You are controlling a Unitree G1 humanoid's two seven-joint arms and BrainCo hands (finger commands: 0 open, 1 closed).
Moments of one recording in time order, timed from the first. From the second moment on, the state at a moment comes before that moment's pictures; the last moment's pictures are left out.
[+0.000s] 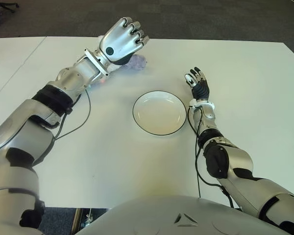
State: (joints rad) left arm -0.92 0.75 -0.78 0.47 1.18 -0.15 0.72; right arm -0.69 0.00 -0.40 1.22 0.14 -0.50 0.11
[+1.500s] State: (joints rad) left arm -1.04 0.69 -0.60 1.25 1.07 -0.12 0.45; right arm -0.69 0.00 -0.41 1.21 0.15 -0.50 0.12
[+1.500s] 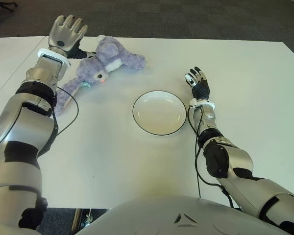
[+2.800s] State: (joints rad) left arm -0.99 0.52 -0.40 1.34 0.65 -0.18 -0.19; right arm -0.69 -0.01 -0.42 1.22 0.15 -0.50 0.13
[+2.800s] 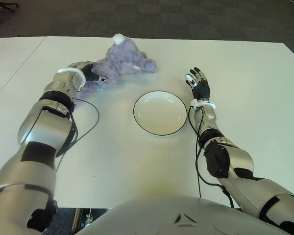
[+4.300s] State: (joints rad) left arm -0.76 0.27 0.06 1.12 -0.06 -0.07 -0.83; right arm -0.68 -0.02 -0.43 1.22 0.16 -0.50 0.14
